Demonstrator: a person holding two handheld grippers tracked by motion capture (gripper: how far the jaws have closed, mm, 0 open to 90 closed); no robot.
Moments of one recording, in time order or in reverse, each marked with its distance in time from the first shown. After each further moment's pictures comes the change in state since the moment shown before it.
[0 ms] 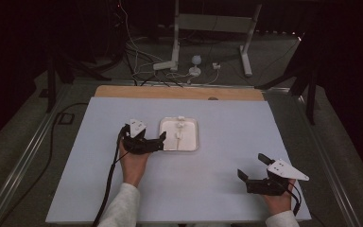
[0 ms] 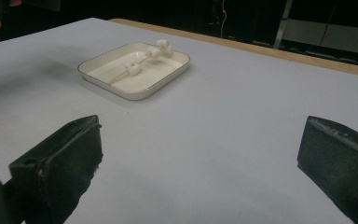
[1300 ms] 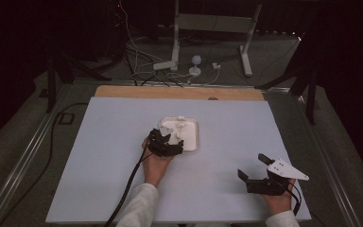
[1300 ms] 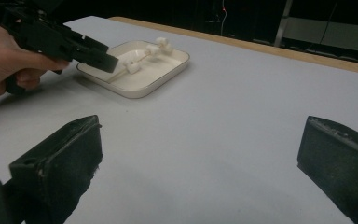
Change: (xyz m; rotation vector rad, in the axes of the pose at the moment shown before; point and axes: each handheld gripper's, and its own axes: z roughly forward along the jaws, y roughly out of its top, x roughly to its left) left arm -0.043 -0.029 0.073 0.244 -0.035 0.006; right arm -0.001 -0.001 0.001 0.007 0.001 0.003
